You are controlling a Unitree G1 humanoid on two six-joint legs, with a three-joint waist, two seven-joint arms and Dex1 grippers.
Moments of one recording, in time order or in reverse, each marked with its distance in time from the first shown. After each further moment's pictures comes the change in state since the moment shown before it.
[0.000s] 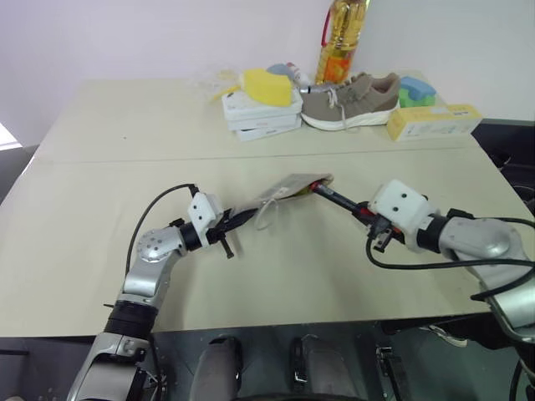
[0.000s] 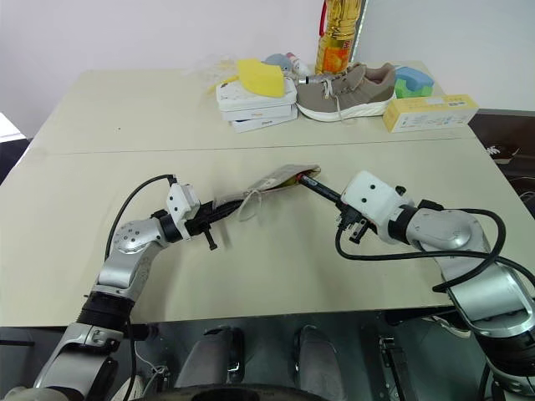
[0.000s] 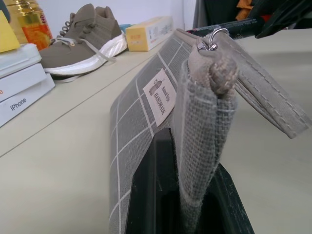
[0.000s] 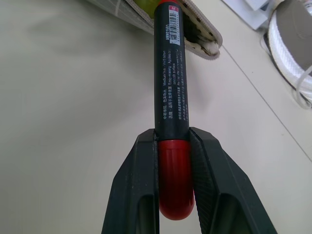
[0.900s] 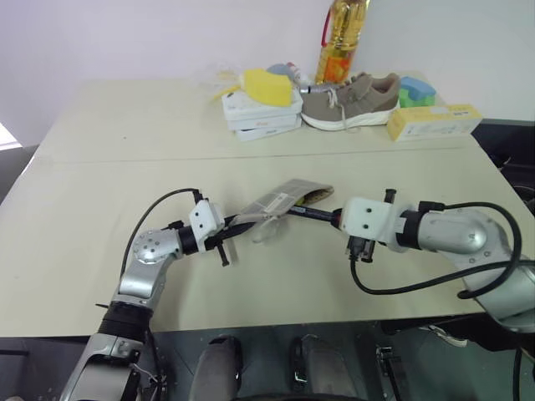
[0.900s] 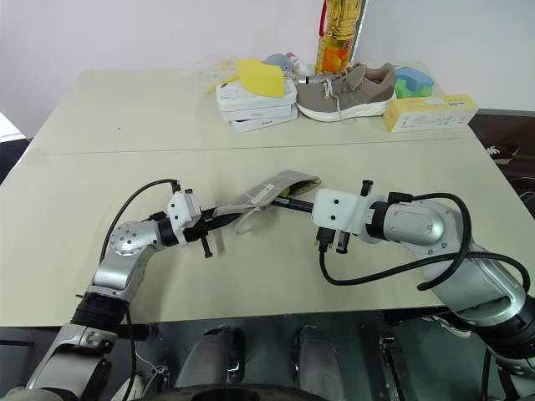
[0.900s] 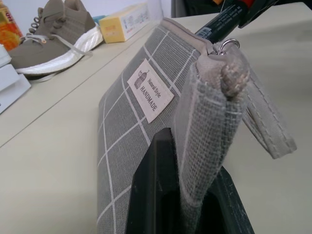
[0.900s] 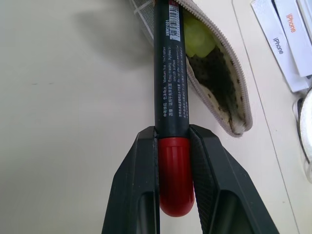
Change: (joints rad) left arm 0.012 0.042 -0.016 -0.006 0.040 -0.042 -0.091; right arm -0.154 -0.085 0.222 -0.032 -0.152 -0.119 0.150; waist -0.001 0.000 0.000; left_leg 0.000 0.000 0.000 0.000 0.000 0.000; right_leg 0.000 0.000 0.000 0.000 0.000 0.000
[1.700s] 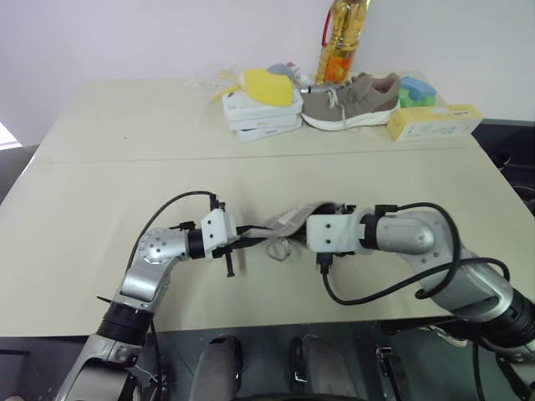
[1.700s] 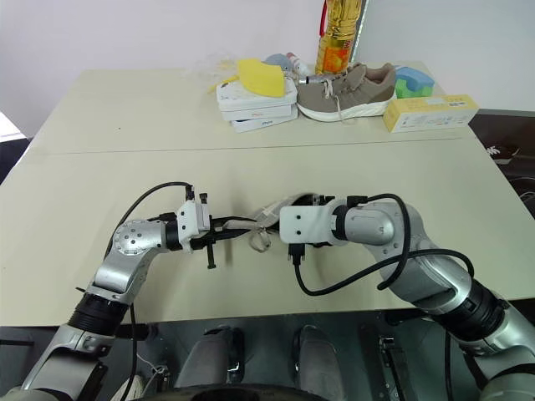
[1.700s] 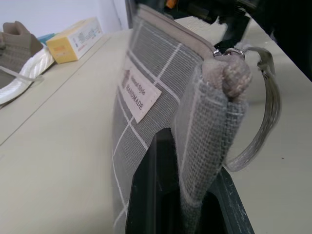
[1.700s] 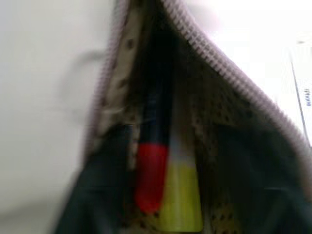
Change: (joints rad) left arm 0.004 0.024 -0.067 -0.127 0.000 0.039 -0.061; right arm -0.118 0.165 0.172 0.040 -0.202 -0.021 0.084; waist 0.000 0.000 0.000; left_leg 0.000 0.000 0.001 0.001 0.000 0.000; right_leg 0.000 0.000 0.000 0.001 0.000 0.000
